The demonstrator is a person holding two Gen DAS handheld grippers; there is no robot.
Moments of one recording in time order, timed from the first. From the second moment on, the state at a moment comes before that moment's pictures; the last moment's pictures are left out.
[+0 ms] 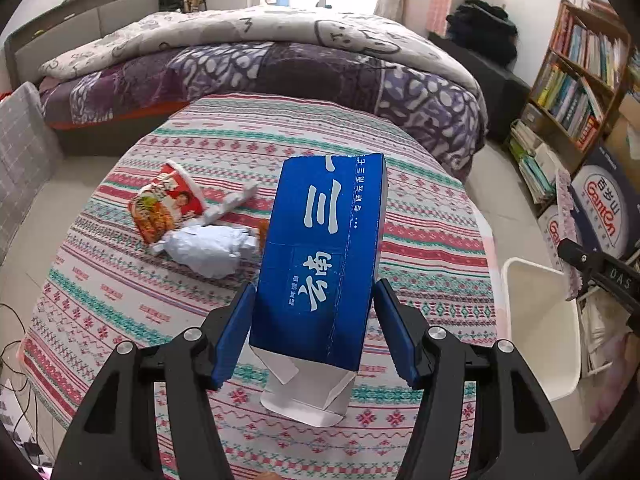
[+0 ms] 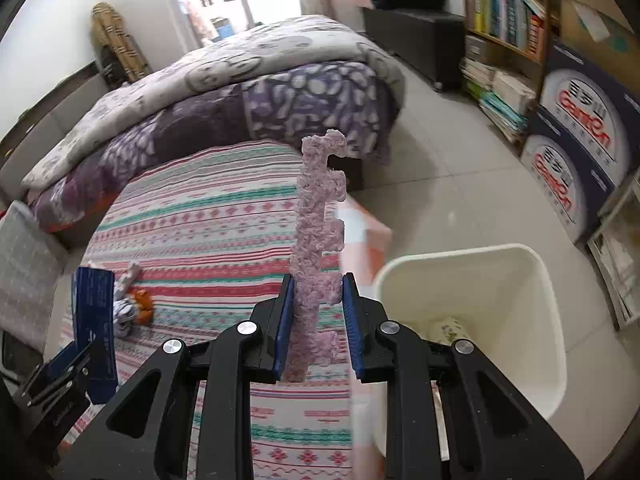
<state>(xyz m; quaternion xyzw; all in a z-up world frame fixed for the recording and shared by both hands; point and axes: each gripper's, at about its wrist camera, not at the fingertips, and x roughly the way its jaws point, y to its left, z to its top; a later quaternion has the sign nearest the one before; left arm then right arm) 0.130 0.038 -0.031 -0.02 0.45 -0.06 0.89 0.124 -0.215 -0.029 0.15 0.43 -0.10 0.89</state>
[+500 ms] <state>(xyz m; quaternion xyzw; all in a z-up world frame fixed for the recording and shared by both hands) 0.118 -0.043 -0.041 -0.01 0.47 -0.16 0.87 0.103 -0.277 -0.031 0.16 0.41 -0.20 0.87</state>
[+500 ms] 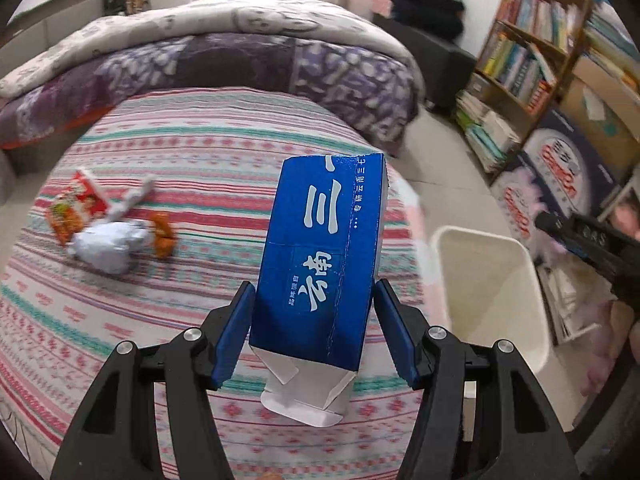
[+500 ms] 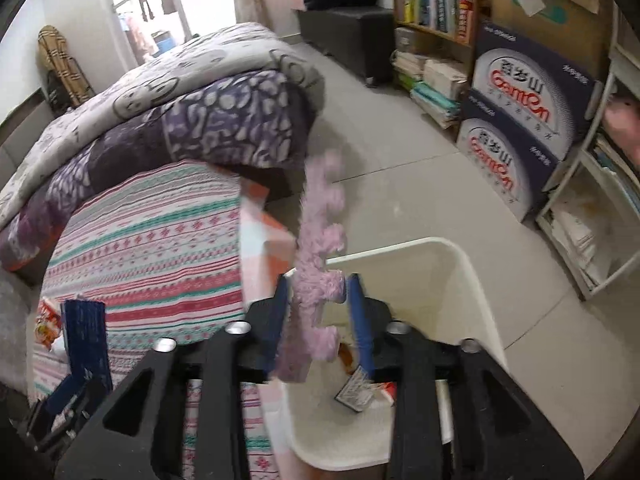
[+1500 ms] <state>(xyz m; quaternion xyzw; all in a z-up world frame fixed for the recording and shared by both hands) 0.103 -0.148 -0.057 -0.08 0.52 -0.31 0.79 0.079 -0.338 -0.005 0.26 0.37 -0.23 0.86</state>
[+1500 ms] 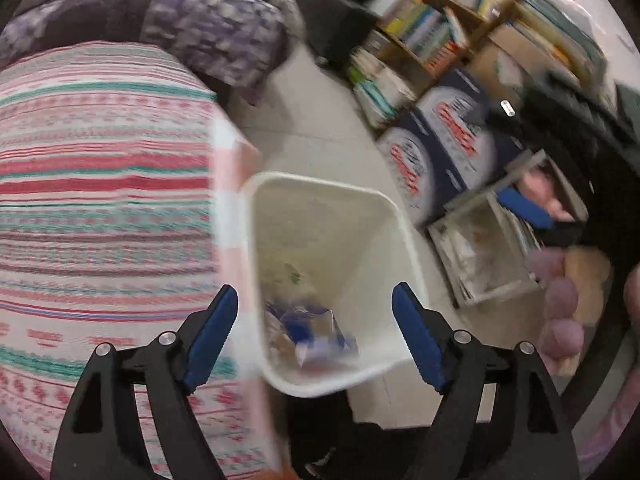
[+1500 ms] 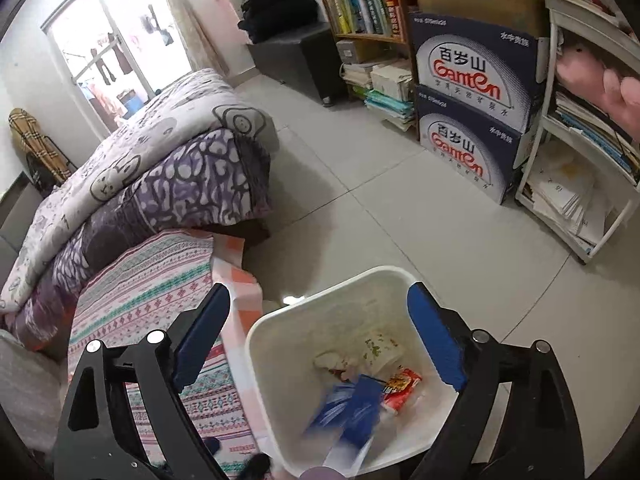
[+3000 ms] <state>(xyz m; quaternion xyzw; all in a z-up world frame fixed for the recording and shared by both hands) 0.139 0.187 -0.083 -0.20 0.55 0.05 0.81 0.208 -0.021 -0.106 0.07 0.50 0.04 0.86</state>
